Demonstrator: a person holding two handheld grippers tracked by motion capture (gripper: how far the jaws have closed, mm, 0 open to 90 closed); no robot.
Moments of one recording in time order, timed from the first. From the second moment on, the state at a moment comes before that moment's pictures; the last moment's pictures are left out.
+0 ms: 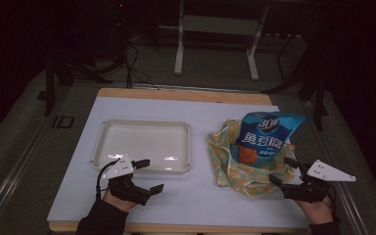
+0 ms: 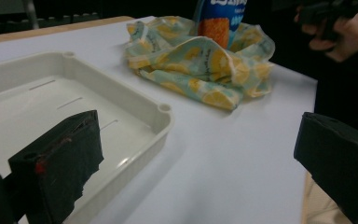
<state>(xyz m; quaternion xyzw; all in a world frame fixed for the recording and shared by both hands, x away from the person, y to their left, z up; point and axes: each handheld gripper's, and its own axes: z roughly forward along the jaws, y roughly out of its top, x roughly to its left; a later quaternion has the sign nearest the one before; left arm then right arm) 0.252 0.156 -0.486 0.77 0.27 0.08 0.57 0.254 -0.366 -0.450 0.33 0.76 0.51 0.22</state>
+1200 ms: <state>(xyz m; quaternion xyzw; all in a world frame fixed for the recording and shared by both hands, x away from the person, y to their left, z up) 0.349 0.015 -0.449 0.80 0.18 0.04 0.57 0.299 -0.394 -0.427 0.36 0.75 0.50 0.23</state>
